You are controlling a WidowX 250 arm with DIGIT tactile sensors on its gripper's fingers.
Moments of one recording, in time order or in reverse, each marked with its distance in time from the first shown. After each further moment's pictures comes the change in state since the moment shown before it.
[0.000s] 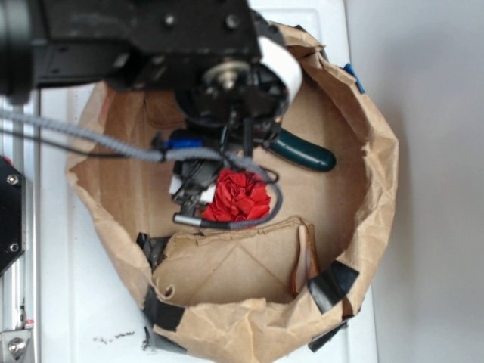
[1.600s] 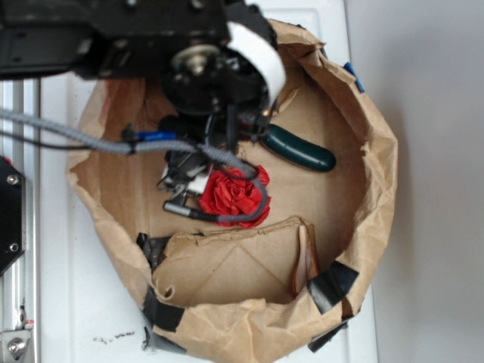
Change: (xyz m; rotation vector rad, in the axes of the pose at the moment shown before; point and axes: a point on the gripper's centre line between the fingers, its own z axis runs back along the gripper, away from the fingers) arm 0.001 -0.012 0.007 0.031 -0.089 -0.132
